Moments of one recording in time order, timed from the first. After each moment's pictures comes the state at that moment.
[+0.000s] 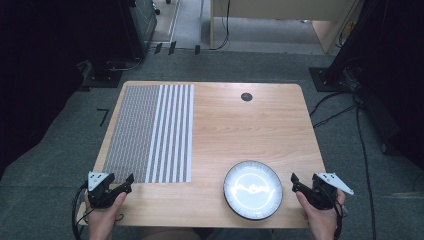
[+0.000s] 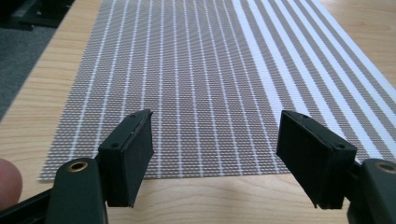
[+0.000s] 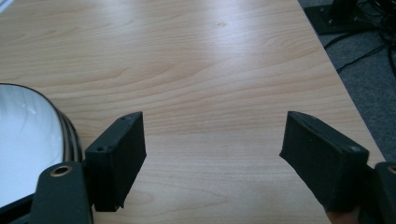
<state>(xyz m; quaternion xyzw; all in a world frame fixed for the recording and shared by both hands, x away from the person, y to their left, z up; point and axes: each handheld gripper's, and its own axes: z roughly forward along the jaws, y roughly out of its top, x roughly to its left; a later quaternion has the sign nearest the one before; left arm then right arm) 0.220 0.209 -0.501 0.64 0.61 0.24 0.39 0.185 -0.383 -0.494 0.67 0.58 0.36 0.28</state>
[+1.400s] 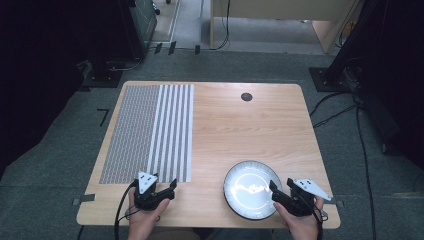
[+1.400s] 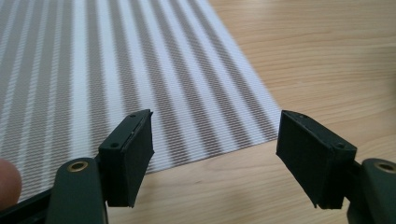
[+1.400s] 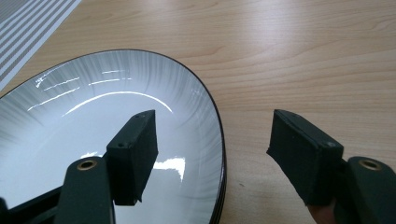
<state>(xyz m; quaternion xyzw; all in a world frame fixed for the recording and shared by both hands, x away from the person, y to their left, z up) 0.213 0.088 -0.502 0.72 0.53 0.21 0.41 0.172 -0.324 -0.493 0.64 0.62 0.40 0.23</state>
